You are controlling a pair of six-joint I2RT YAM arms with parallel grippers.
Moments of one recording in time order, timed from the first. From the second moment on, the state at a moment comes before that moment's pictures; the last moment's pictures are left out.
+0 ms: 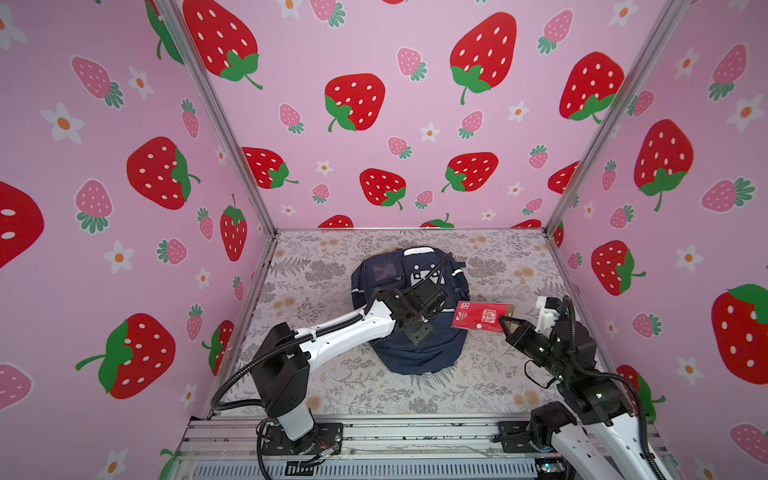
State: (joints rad) left arm -0.94 1.70 1.37 -0.85 -0.21 0.02; right arm 0.42 0.44 0.55 -0.48 -0.16 0.85
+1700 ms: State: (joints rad) left arm -0.78 1.49 1.28 -0.65 -0.08 -0.06; right arm 0.78 0.40 0.31 -0.09 -0.22 1.01
